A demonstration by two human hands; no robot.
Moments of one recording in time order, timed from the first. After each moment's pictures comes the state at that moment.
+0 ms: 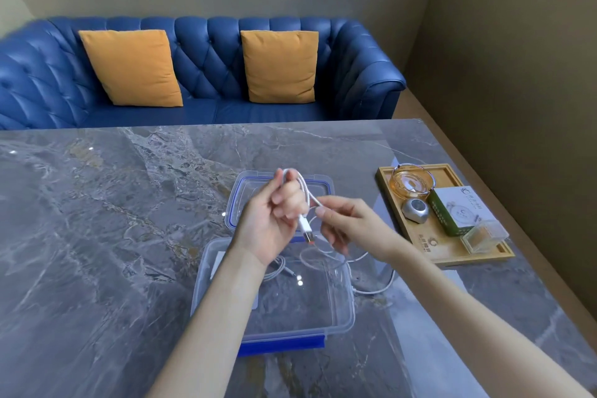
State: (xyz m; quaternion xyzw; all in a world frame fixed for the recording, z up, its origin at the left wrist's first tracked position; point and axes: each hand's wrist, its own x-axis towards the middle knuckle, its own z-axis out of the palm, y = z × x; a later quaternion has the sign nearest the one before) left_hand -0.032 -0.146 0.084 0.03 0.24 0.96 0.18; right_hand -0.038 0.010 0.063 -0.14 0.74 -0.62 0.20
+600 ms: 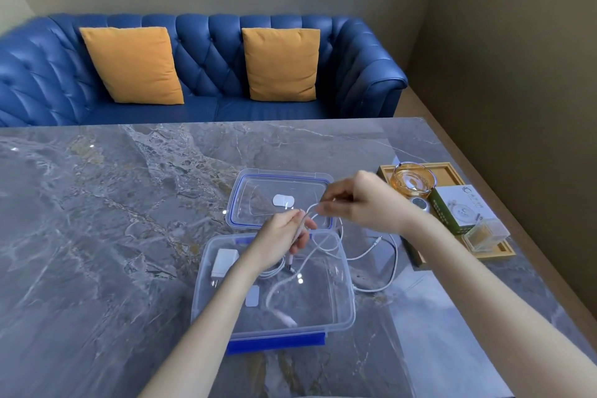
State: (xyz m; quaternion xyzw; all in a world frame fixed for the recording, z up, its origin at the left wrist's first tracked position) left_hand -0.033 -0.154 0.023 0.04 0.77 0.63 0.14; right_hand -0.045 0.014 0.117 -0.26 0.91 -0.32 0.09
